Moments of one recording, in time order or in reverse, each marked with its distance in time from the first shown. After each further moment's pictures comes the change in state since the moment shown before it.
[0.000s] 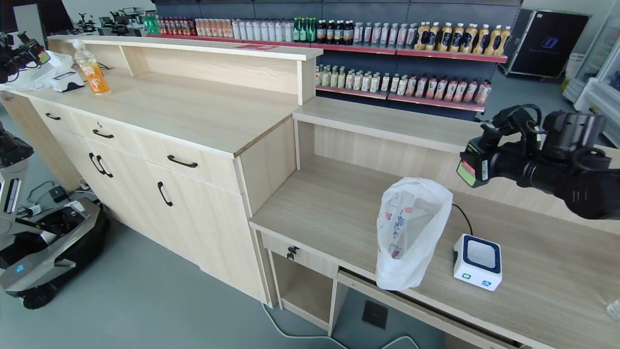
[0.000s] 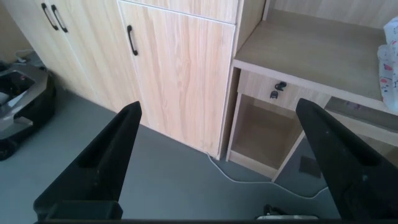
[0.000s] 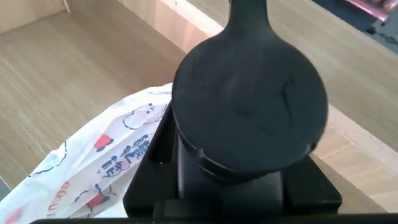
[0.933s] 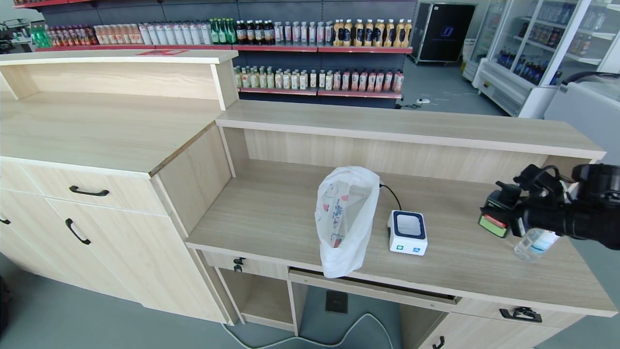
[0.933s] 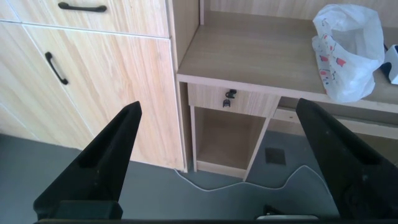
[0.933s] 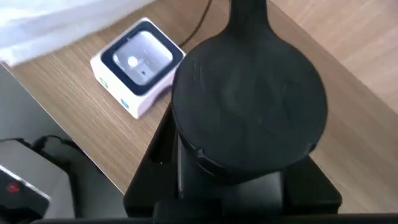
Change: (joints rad) left arm 0.000 0.000 0.000 0.000 0.000 0.000; right arm -0.318 0.069 0.193 0.051 0.454 -0.410
